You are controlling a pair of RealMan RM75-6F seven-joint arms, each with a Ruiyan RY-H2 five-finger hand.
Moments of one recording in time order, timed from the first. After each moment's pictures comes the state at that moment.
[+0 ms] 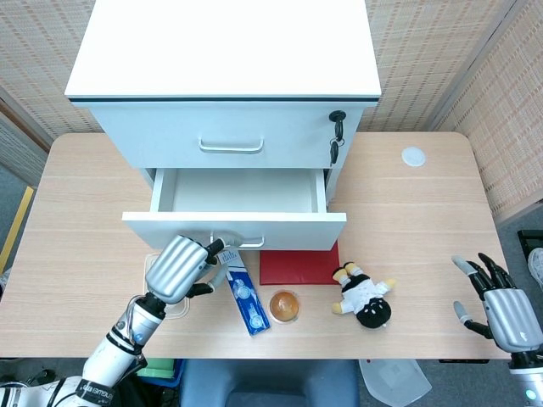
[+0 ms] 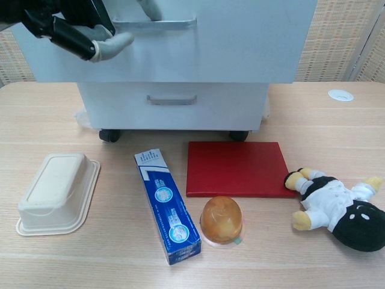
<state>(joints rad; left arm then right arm) -0.69 -1.25 -0.19 -2.17 1.27 1.22 0.43 0.04 -1.11 -0.01 -1.55 -1.61 1.52 0.13</state>
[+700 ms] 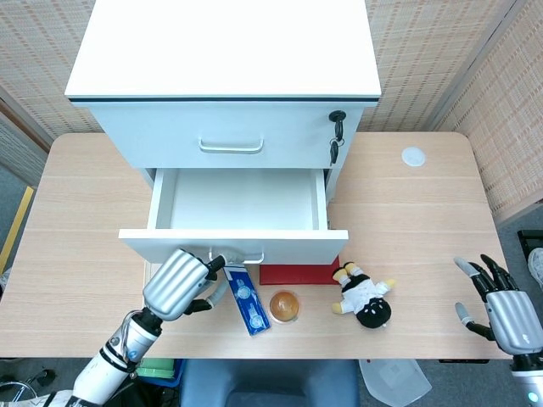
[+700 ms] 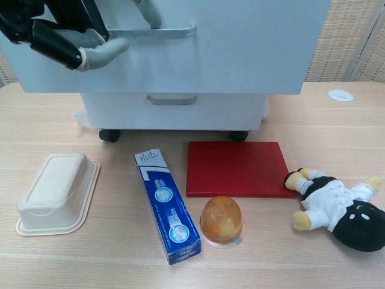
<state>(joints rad) -0.64 -1.21 -0.13 -2.23 1.37 1.23 0.44 0.03 -1.11 -0.01 -1.54 -1.61 1.53 0.14</state>
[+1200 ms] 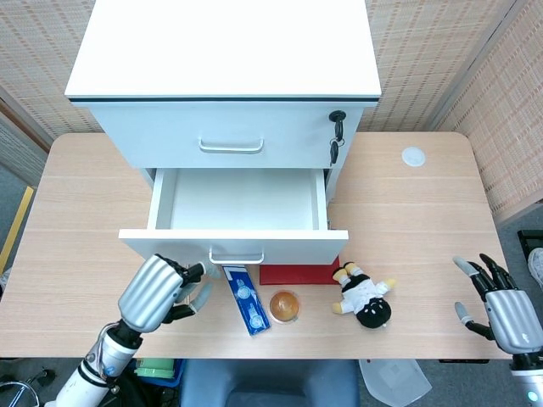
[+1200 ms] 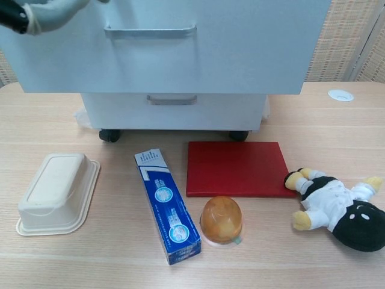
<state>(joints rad) -0.52 -1.19 -0.08 -2.20 1.63 1.38 0.34 0.03 -1.11 -0.01 -1.54 -1.61 1.52 0.14</state>
